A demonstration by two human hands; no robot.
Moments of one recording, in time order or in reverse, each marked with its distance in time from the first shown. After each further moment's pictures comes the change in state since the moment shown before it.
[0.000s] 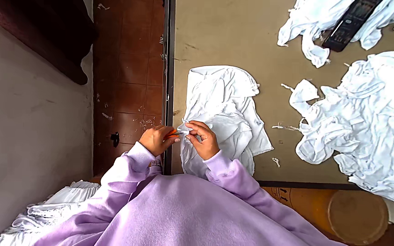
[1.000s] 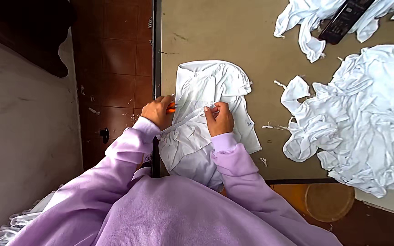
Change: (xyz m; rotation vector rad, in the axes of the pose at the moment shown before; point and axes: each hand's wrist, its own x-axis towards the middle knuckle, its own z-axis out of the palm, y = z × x) left_hand 0.114 -0.009 0.011 0.119 -0.058 -0.196; right_hand 0.056 0.051 -0.071 -0.596 0.152 0.490
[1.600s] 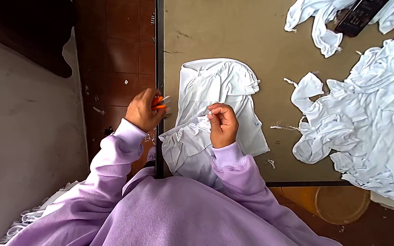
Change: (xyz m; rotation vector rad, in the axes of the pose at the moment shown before) left_hand -0.023 -0.016 -0.044 -0.071 0.227 0.090; right_hand -0.020 -0.020 0.007 0.637 0.182 -0.499
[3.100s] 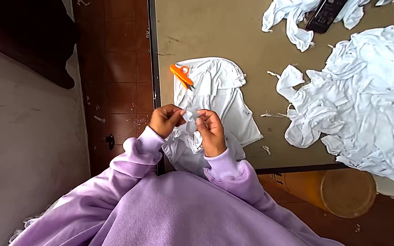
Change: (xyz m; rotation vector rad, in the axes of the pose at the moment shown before) left_hand -0.041 0.050 0.050 -0.686 0.053 0.005; right_hand -0.043 -0.075 0.005 0.217 -0.027 0.386
